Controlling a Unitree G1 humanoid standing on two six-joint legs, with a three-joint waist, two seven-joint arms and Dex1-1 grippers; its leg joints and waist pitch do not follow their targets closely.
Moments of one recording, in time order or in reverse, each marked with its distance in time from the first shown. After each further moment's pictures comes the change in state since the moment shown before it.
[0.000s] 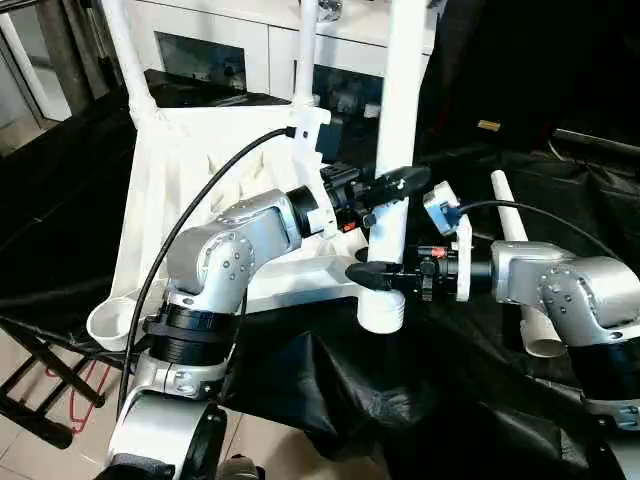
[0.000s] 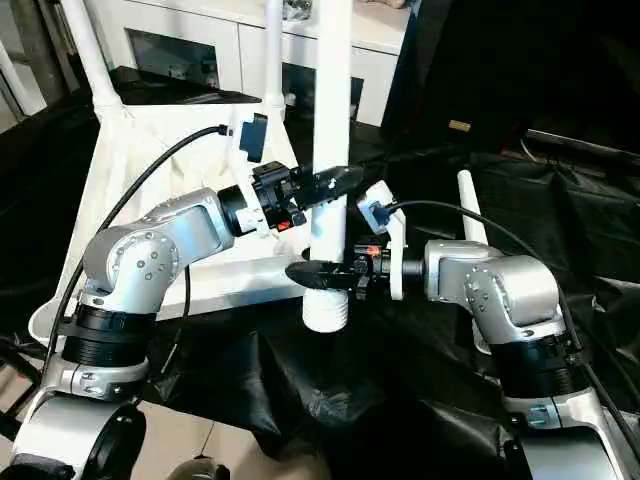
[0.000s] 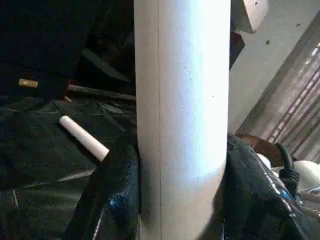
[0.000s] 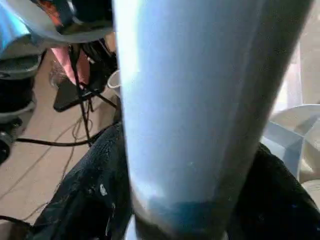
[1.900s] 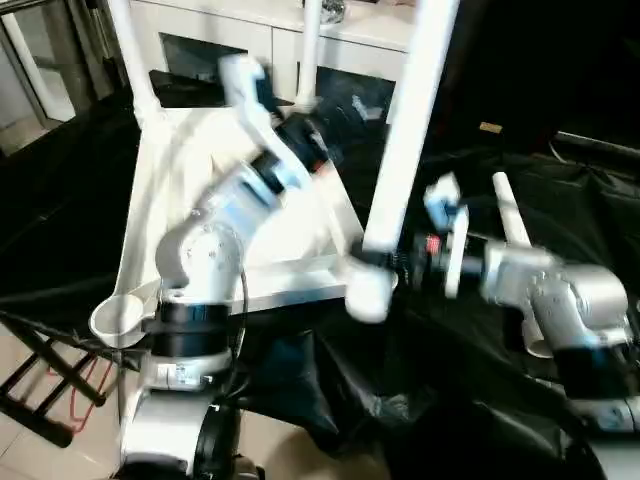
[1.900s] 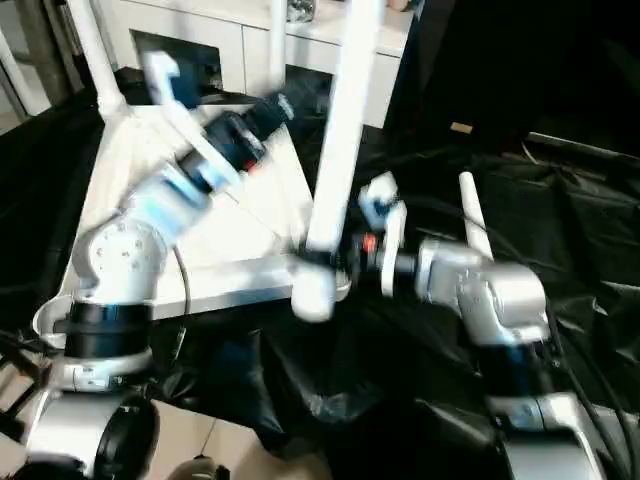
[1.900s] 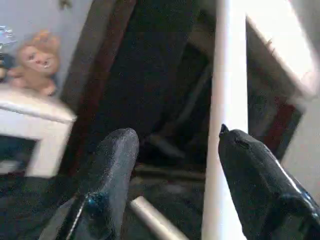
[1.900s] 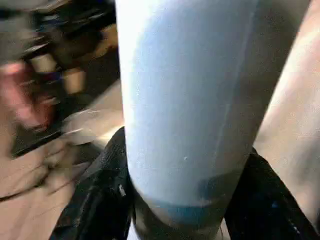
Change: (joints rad) left arm -0.004 0.035 0.129 0.016 0.101 -0.298 0.096; right arm -0.017 0.121 -0.099 0.160 -0.067 -0.196 -0.231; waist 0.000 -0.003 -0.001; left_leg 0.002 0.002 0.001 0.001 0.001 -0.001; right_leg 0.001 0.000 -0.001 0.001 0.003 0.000
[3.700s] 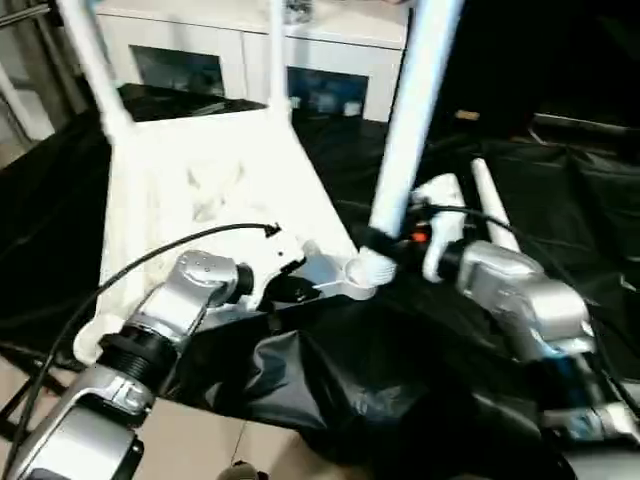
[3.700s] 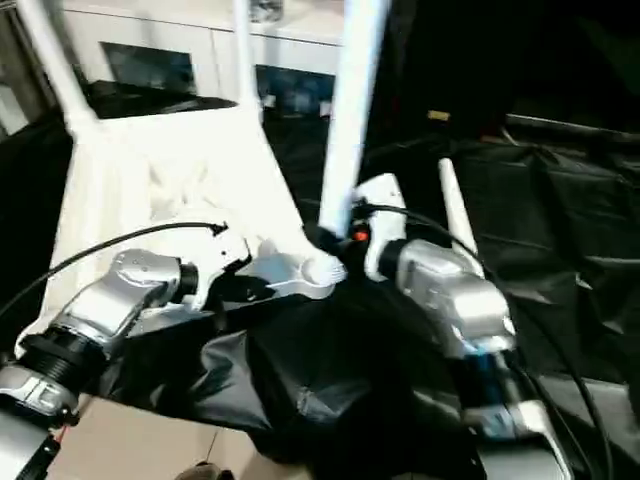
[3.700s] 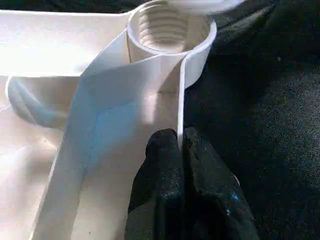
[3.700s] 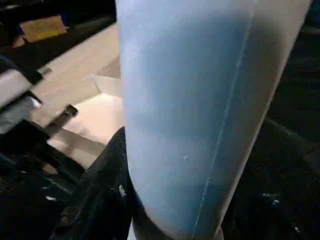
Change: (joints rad) left arm 0.108 0.317 -0.503 0.422 0.467 -0.203 -0.485; right arm 0.044 0.063 0.085 0.010 -0.185 -0.205 -0.126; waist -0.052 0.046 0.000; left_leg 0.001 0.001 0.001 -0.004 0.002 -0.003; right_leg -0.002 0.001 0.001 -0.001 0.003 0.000
